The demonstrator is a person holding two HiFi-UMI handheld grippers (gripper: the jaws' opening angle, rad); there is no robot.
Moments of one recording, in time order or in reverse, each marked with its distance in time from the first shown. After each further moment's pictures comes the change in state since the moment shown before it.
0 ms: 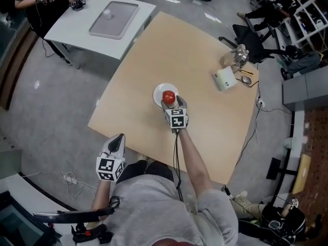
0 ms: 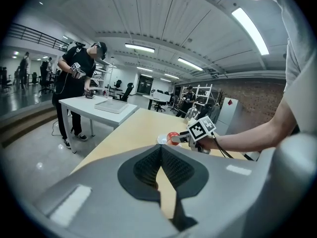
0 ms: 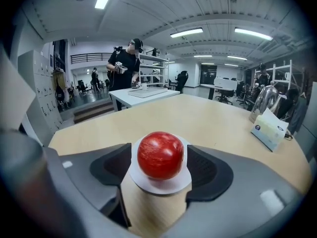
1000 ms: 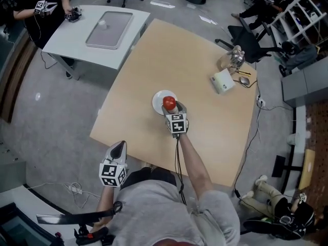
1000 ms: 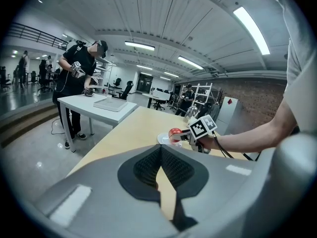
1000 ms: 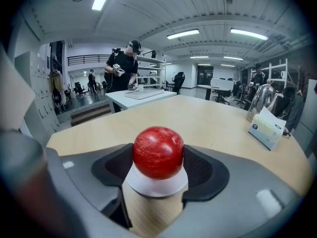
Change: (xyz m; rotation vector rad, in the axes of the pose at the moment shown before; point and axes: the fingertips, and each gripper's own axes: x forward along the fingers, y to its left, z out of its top) left arm 0.008 0.007 -0.003 -0.007 0.020 -0.009; right arm 0.003 -0.007 0.003 0.024 -0.015 -0.029
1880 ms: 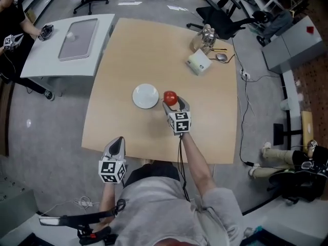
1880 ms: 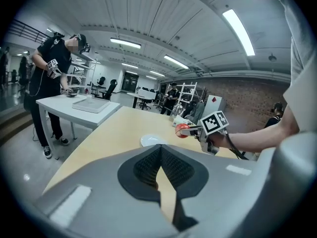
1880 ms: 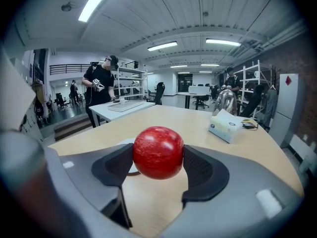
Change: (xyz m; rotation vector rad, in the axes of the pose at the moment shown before) left arm 0.029 -0.039 0.012 0.075 0.003 -0.166; right arm -0.105 -0.068 -0.004 0.134 -0.114 -0.172
